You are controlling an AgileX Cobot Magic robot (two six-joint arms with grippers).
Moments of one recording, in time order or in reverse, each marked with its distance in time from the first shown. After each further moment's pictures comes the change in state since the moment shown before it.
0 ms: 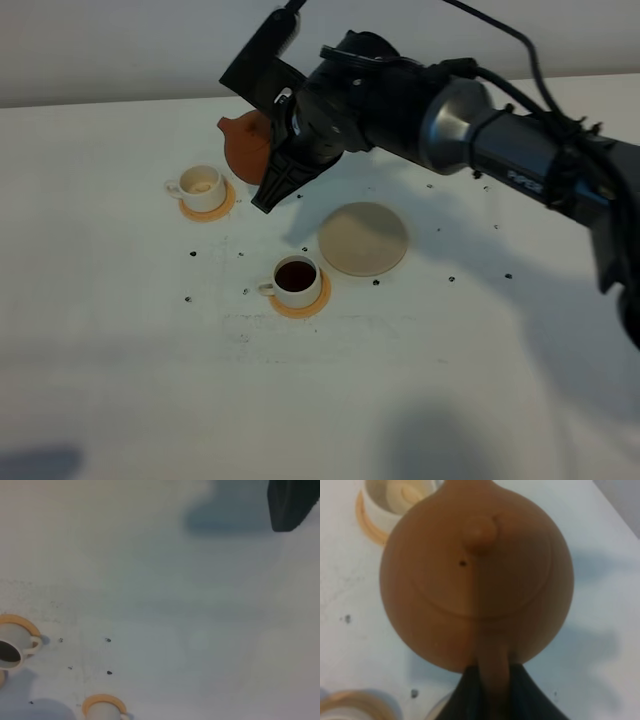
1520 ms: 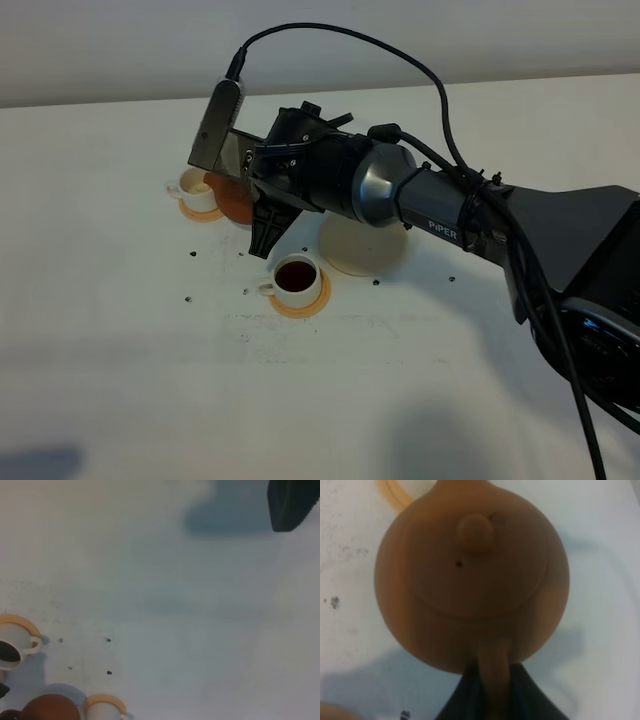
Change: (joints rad) left arm 0.000 0.000 0.000 0.000 0.000 0.000; right arm 0.079 0.133 -0.030 -0.226 -0.028 -0.017
